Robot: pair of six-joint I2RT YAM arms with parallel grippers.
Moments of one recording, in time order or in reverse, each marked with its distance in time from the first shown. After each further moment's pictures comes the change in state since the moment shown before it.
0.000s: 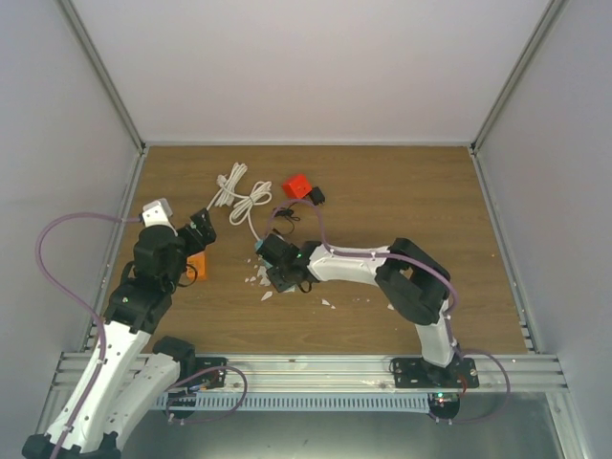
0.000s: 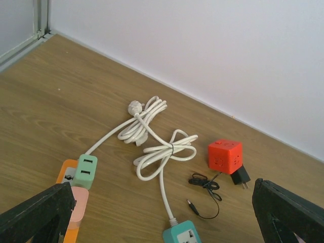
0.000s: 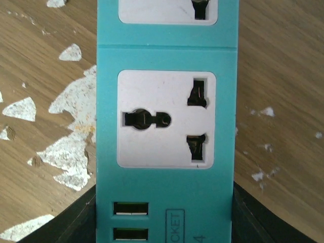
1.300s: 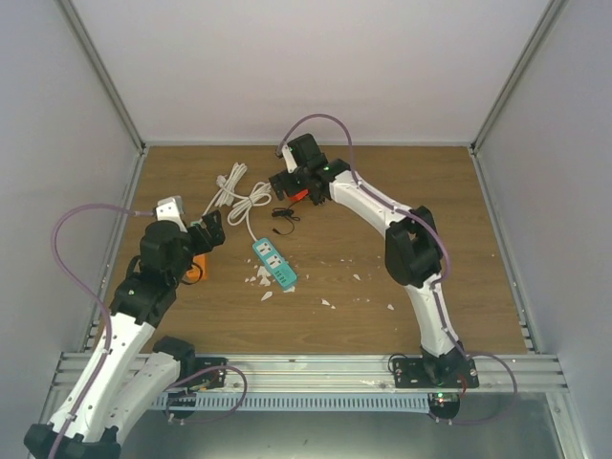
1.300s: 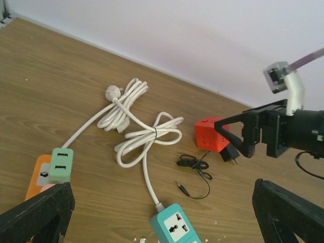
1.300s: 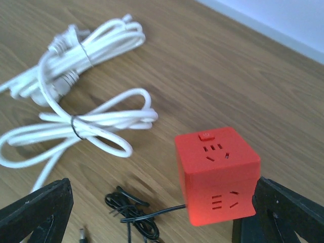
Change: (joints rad) left arm 0.002 0.040 -0.012 0.038 0.109 0.060; right arm -0.397 0.201 0.645 -0.027 -0.179 -0.359
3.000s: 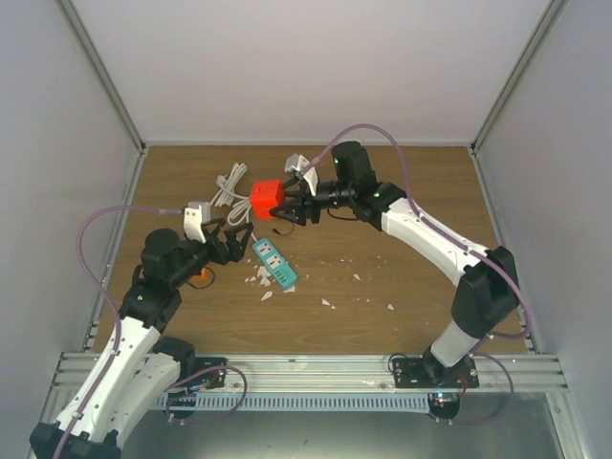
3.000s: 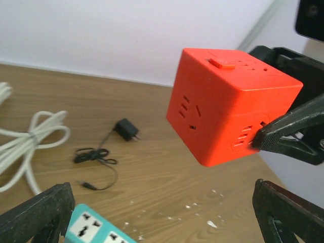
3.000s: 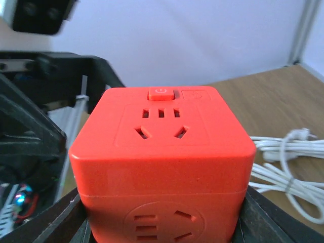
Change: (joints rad) left arm 0.000 -0.021 -0.112 0.242 0.445 0.089; right arm 0.000 -0.542 -0.537 0.288 -0.760 -0.206
